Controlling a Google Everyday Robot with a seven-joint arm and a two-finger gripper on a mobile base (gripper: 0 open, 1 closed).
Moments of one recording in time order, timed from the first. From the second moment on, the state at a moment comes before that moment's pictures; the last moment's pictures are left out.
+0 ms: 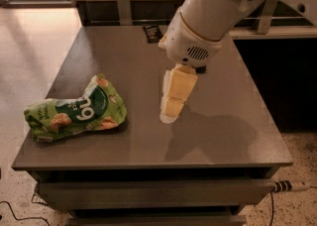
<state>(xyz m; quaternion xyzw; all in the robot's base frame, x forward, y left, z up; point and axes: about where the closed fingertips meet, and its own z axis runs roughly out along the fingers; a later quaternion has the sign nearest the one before) 0.478 -0.018 0.930 -0.70 0.68 0.08 0.20</state>
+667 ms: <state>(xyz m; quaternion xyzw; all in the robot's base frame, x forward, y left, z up) 0.498 0.006 0.919 -0.71 0.67 0.10 0.22</state>
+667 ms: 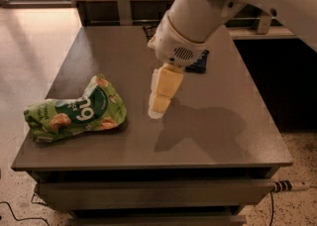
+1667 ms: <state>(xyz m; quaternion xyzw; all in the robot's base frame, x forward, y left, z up) 0.540 0.096 0.879 -0.77 0.58 0.18 0.23</state>
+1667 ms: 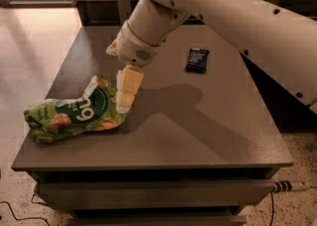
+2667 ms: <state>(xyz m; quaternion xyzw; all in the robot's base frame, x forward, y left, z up) 0.503 0.167 0.832 -0.79 0.54 0.20 0.20</state>
